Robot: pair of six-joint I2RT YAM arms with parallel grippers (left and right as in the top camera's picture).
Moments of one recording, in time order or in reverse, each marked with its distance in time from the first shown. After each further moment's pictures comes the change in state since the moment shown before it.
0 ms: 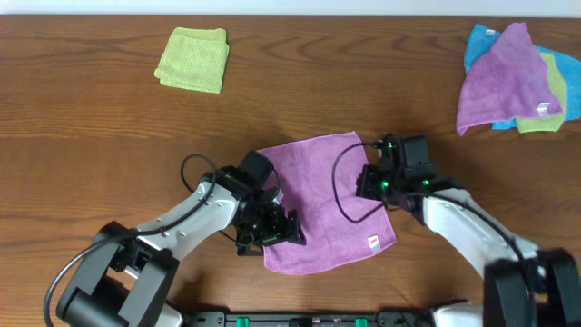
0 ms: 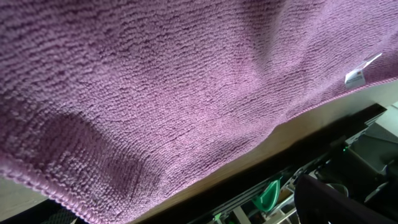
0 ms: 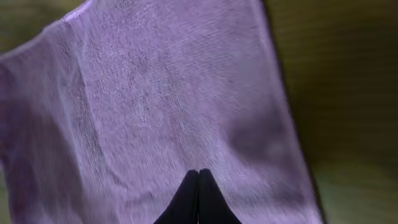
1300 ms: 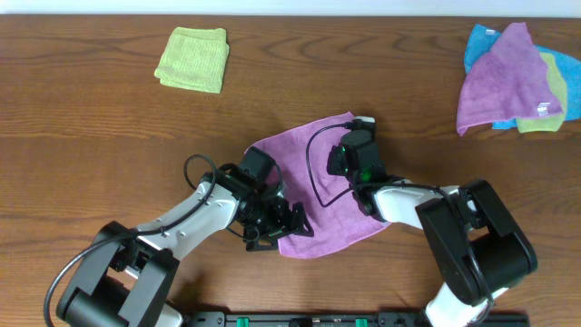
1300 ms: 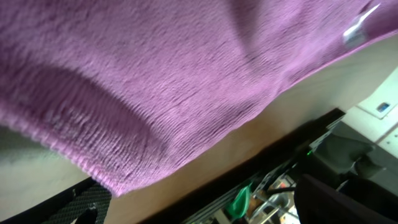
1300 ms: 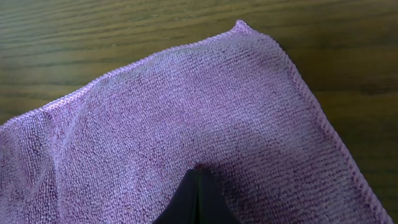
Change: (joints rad) left arm 0.000 0.000 0.000 0.129 0.064 -0.090; right arm 0.200 0.330 0.017 0.645 0.467 0.049
